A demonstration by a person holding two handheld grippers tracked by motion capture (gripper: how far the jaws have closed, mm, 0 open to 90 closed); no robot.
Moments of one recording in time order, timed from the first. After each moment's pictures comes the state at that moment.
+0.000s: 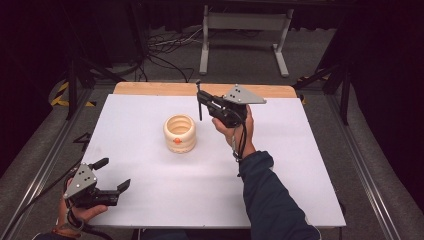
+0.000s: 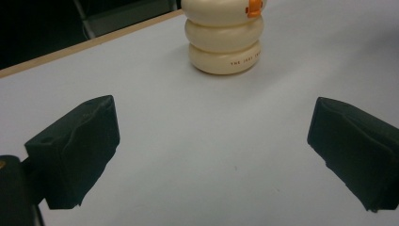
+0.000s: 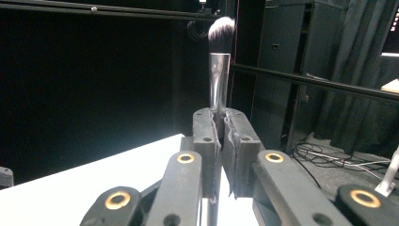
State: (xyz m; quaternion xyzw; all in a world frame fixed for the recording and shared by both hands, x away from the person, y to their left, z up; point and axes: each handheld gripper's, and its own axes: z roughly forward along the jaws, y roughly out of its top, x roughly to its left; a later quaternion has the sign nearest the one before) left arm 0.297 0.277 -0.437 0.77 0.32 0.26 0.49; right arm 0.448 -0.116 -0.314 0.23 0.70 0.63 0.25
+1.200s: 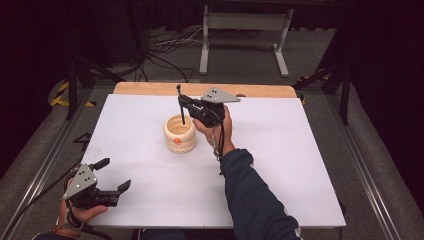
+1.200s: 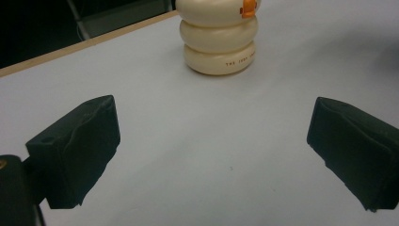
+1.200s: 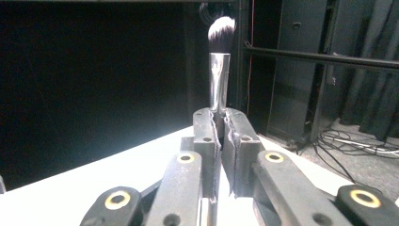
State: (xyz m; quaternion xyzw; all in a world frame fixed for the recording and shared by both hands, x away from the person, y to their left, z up) left arm 0.298 0.277 -0.438 0.77 0.31 0.26 0.49; right arm 0.474 -0.069 -0.347 0.24 0.71 0.63 0.21
